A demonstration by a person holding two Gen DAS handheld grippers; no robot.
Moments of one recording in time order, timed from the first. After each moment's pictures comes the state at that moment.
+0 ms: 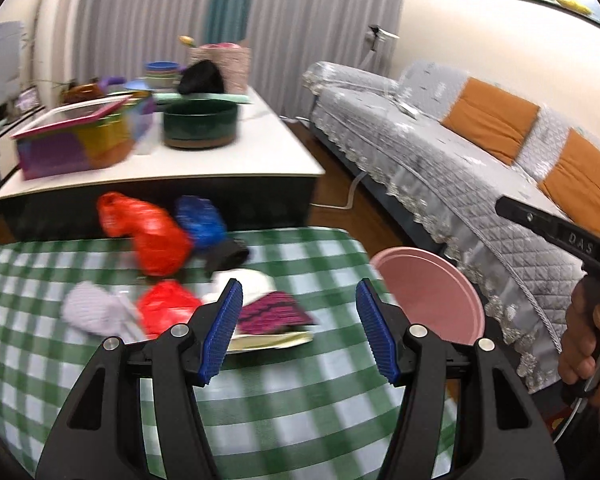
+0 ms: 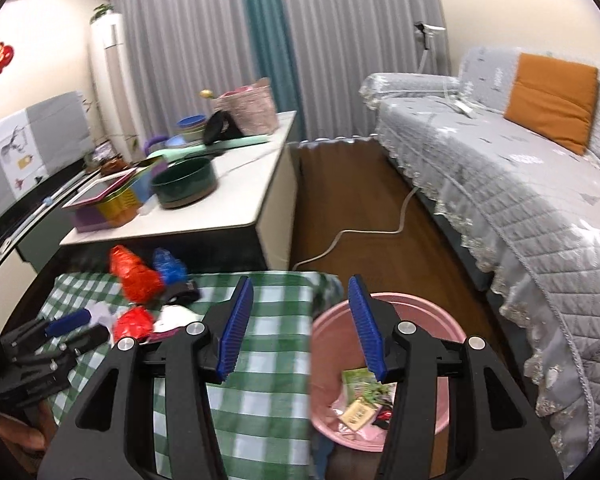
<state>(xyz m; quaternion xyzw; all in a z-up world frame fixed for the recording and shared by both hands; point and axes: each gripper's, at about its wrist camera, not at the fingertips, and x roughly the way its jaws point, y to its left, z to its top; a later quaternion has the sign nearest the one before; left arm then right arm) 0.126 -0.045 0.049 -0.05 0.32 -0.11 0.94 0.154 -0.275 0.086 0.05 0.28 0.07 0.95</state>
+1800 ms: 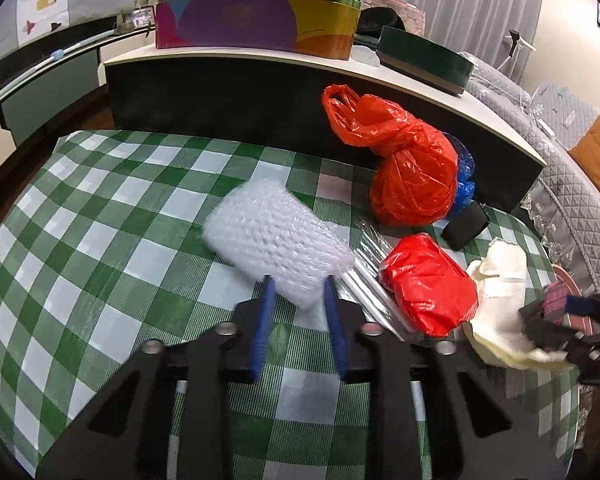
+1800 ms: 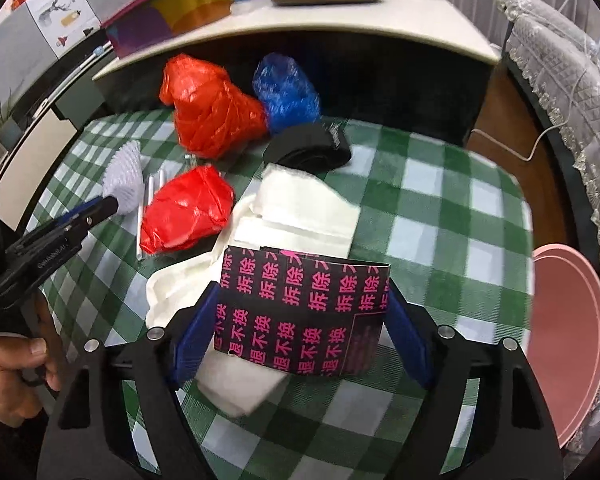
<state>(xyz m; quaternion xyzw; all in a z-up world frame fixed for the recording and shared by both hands) 0.170 0.109 -0.053 -0.12 0.39 0.08 0.91 0.236 -0.107 -0.038 -0.05 0.49 0.22 0.84</state>
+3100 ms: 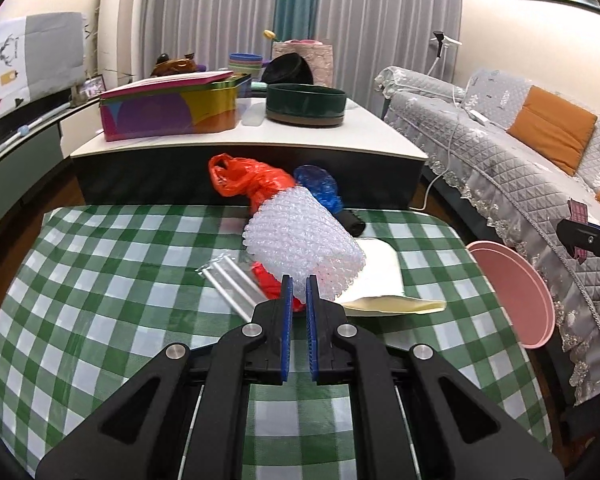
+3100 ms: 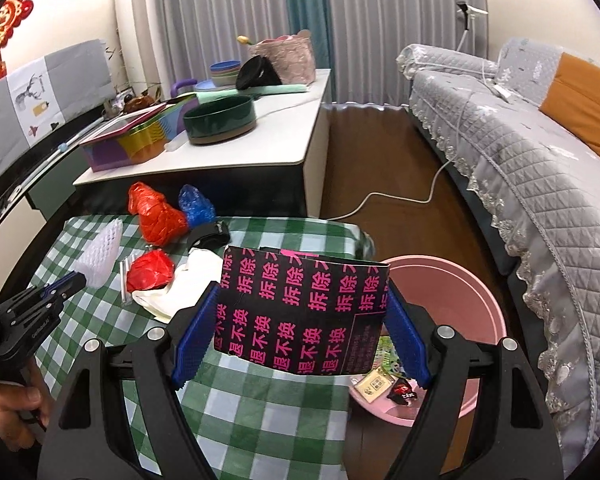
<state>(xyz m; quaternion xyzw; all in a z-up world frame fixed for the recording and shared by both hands) 0.106 0.019 0.010 -0.05 0.32 0.00 0.95 0.154 -0.235 0.052 0.01 0.35 0.11 0.93</state>
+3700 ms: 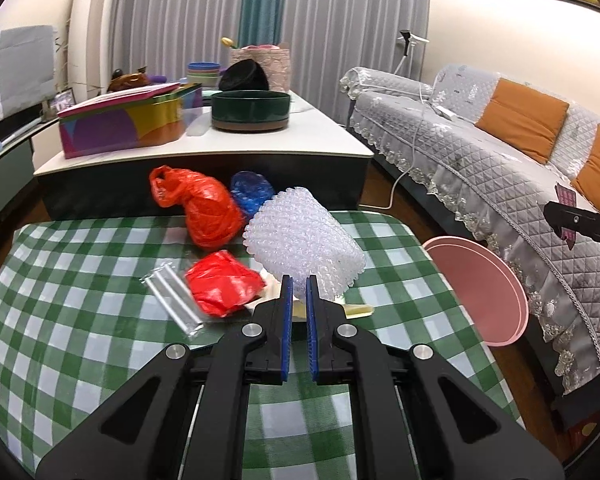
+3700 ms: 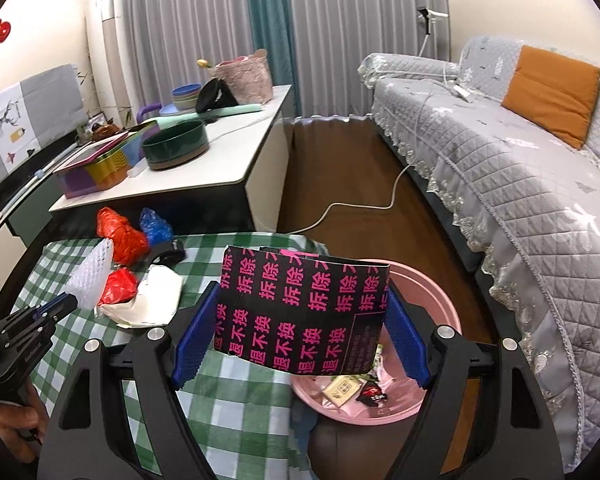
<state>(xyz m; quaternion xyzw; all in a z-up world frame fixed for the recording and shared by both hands) 0.107 -0.032 0.013 -0.03 0.30 -0.06 0.95 0.142 -0.290 0.058 0.03 0.32 0.05 0.94</state>
